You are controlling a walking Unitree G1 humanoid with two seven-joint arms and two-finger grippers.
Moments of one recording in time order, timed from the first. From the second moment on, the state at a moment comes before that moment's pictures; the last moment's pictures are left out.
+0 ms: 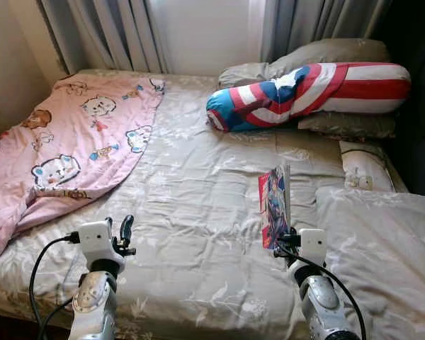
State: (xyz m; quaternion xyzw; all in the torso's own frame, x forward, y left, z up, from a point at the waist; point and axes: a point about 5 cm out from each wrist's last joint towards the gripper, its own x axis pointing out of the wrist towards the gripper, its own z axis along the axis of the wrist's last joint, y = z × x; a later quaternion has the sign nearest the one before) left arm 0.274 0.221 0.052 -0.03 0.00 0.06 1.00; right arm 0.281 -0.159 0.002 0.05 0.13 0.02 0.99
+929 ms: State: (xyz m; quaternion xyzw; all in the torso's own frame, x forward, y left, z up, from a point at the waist) left arm 0.278 0.210 0.057 -0.04 0.00 0.04 1.00; right arm 0.279 -0.156 0.001 0.05 0.13 0.02 0.99
